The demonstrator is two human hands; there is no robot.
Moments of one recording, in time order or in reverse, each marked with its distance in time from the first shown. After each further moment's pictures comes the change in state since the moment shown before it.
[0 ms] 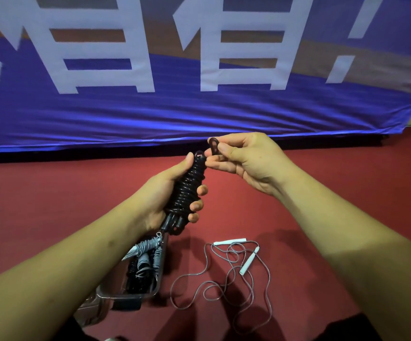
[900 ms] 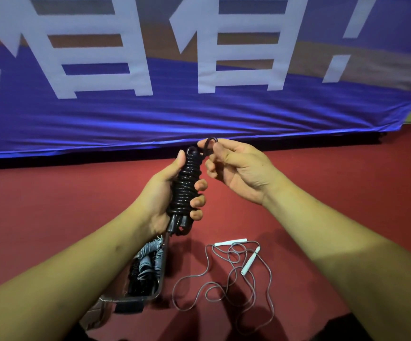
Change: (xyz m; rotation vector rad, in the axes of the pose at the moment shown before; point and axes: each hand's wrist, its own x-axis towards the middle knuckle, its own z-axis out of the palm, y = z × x) left_hand 0.000 -0.004 0.004 -0.152 -0.061 0.099; right_hand 0.001 0.018 0.002 0.253 -0.201 0.005
